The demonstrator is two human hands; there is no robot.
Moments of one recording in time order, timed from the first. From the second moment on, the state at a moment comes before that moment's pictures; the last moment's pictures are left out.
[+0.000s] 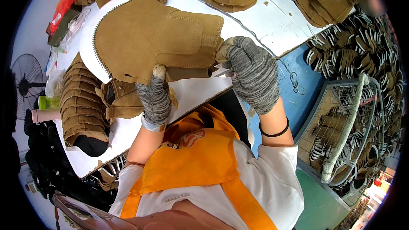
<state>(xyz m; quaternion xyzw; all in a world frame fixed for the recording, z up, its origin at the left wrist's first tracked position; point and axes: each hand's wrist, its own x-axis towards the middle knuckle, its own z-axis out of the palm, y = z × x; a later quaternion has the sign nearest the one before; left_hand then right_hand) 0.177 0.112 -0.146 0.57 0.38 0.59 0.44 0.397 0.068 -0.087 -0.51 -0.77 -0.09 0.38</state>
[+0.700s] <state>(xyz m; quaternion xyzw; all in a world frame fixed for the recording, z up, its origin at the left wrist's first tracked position) 0.178 0.115 -0.137 0.54 0.37 0.53 0.54 0.412 0.066 -0.104 -0.59 -0.44 0.37 0.56</state>
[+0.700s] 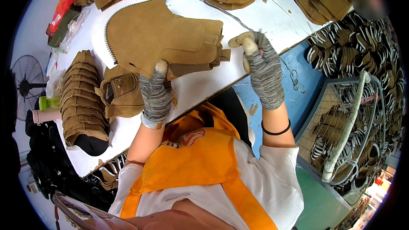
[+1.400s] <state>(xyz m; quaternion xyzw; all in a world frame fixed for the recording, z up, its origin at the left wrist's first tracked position) 0.185 0.114 -0.123 0.39 0.30 0.57 0.66 0.410 0.056 -0.099 -0.65 -0.70 0.07 0.29</state>
